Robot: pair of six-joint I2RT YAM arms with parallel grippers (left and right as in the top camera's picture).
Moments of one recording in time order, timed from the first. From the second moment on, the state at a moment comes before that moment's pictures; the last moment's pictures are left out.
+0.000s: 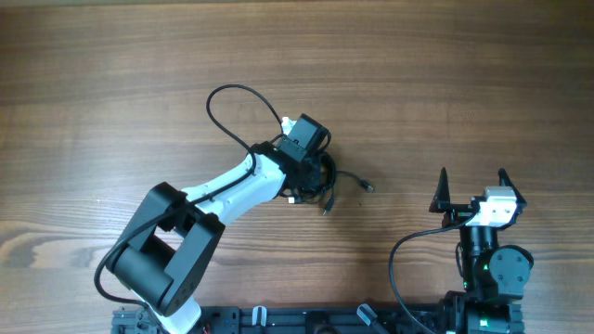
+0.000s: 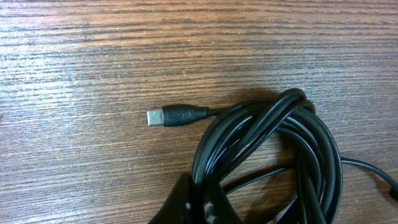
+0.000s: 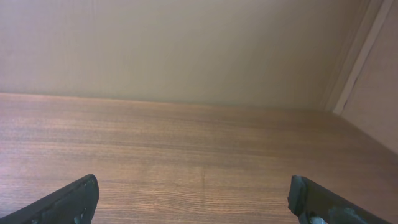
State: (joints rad) left arm -0.66 1.82 1.04 -0.41 -0.06 -0.58; right arm -0.12 0.02 0.01 0.00 -0.05 -0.10
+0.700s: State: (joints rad) left arm -0.39 1.40 1.22 -0.72 0.20 0.29; right arm -0.12 0.02 0.01 0.03 -0.40 0.71
